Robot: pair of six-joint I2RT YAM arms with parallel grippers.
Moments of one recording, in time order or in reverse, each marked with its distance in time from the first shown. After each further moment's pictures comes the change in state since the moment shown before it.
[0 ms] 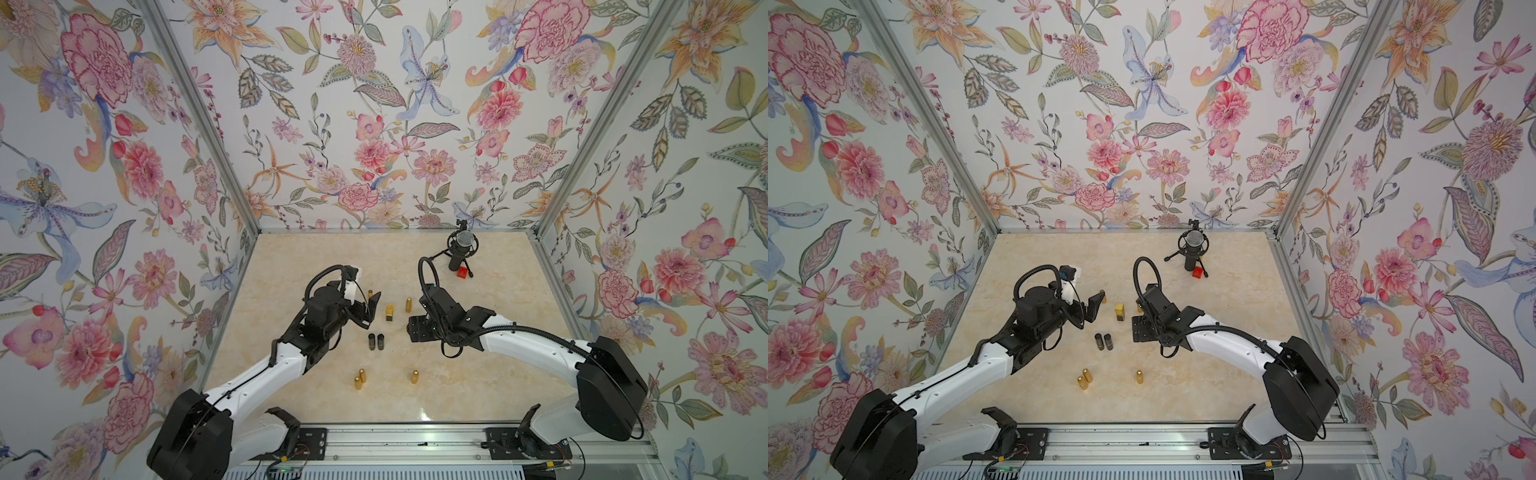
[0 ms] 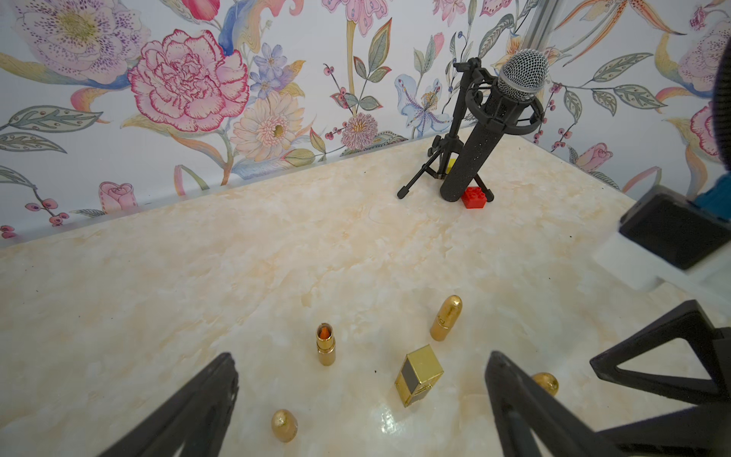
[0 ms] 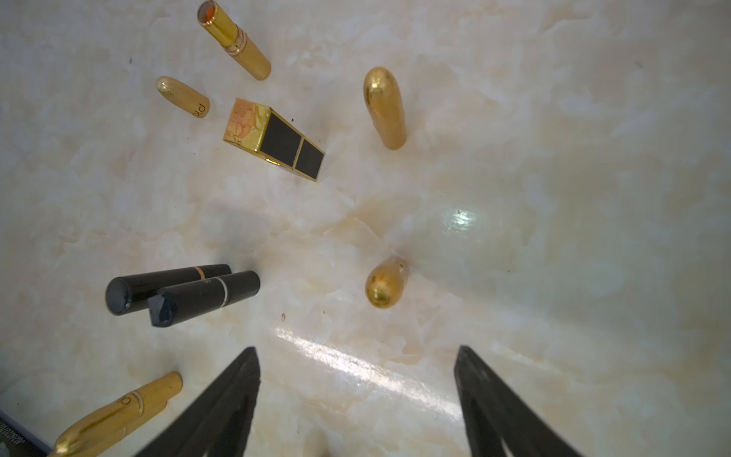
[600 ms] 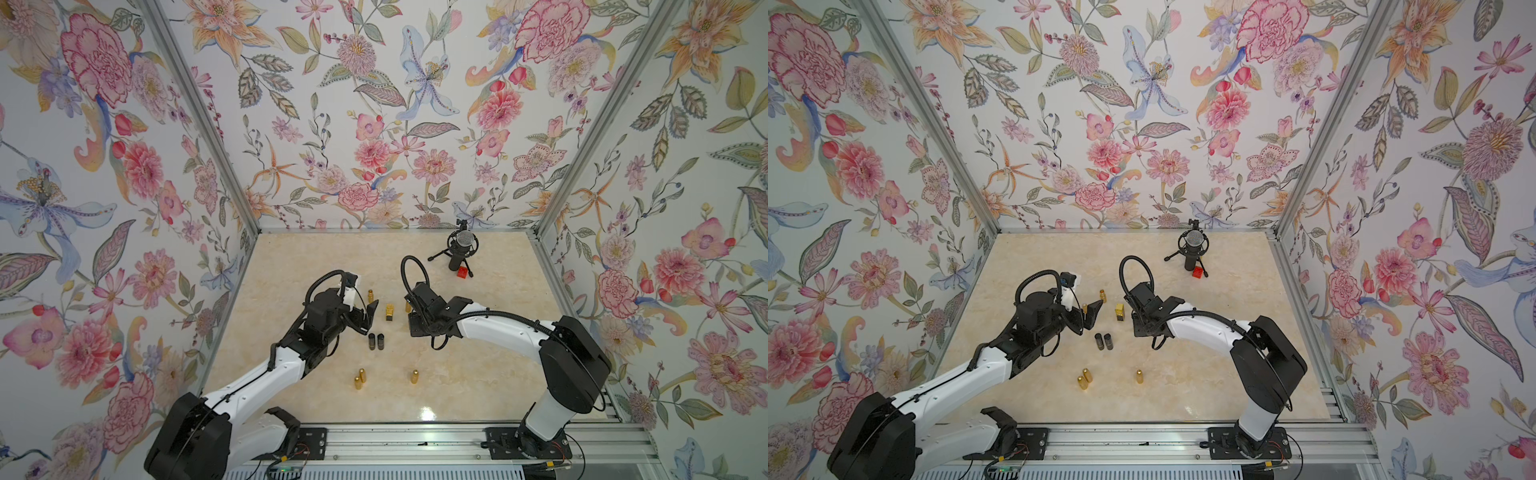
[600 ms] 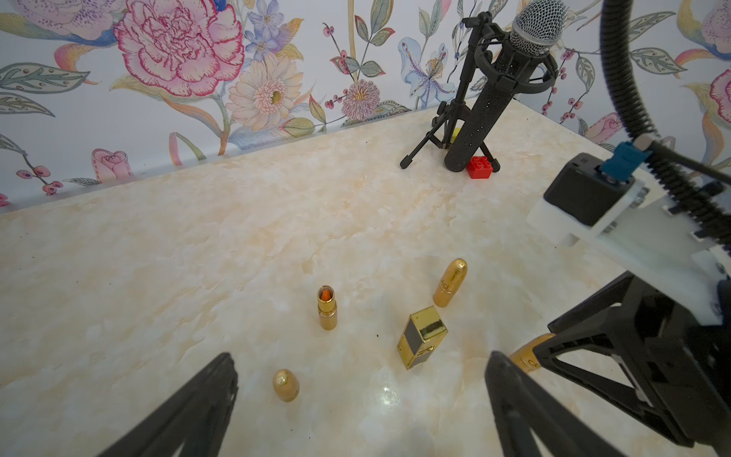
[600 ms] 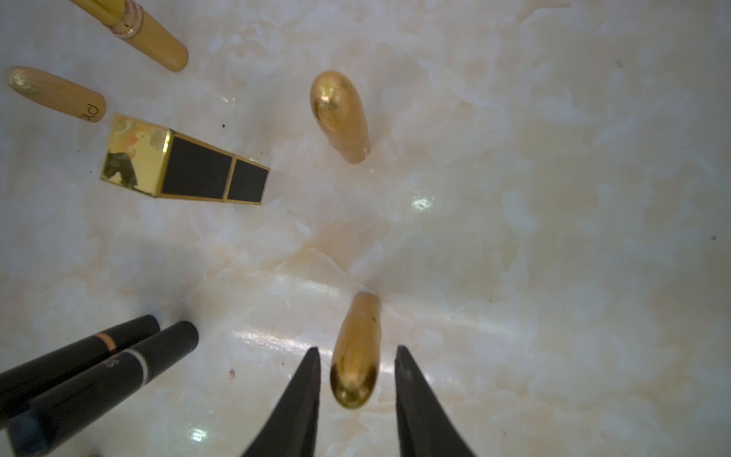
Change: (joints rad) left arm -0.001 -0.018 -0.041 -0.028 0.000 0.000; right arm 0.000 0.176 0.135 -0.077 0.102 -0.002
